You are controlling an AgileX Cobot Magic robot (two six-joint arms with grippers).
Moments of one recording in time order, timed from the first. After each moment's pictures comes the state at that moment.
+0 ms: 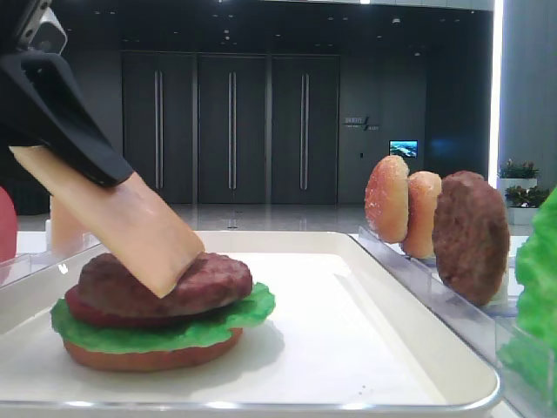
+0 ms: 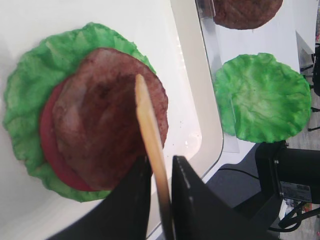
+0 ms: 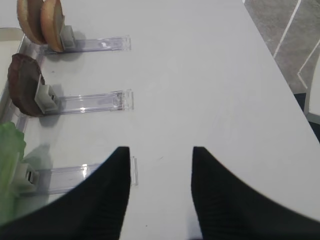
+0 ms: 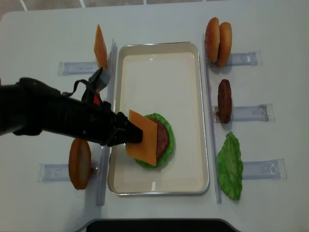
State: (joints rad) left arm -0.27 1.56 -0.61 -1.30 0.79 0.98; right arm -0.08 -0.01 -0.51 0.05 1.14 -0.05
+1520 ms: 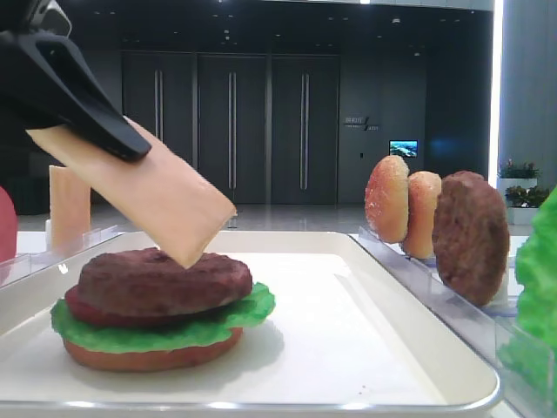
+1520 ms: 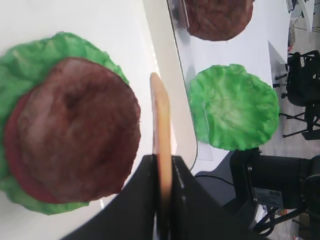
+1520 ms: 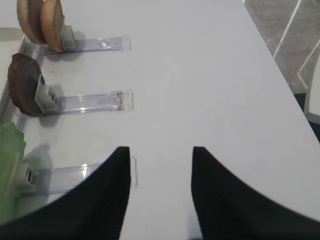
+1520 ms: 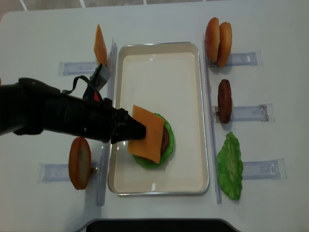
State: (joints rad) left arm -0.27 1.56 -0.61 -1.38 0.84 1.01; right arm -0.08 -0.01 -0.51 0.05 1.14 -0.05
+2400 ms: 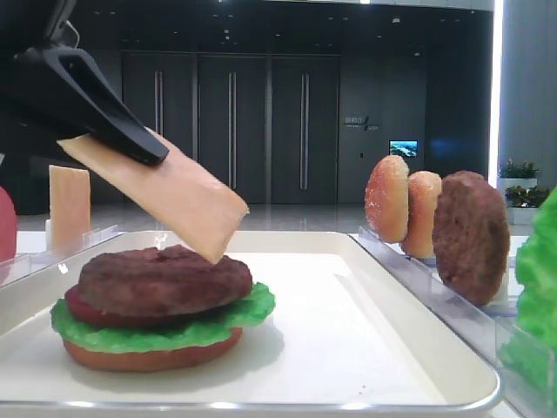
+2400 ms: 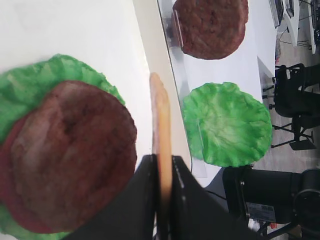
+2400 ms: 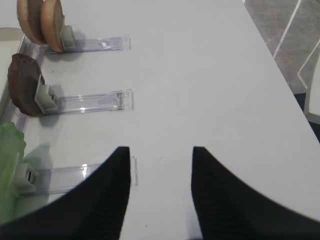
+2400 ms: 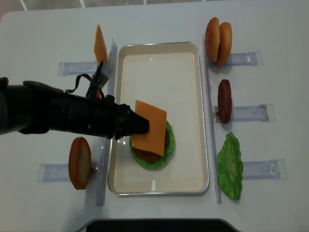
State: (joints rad) left arm -0.27 1.61 -0.61 -1.49 0.85 1.10; right arm -0.08 -0.01 -0.51 0.05 1.14 -0.05
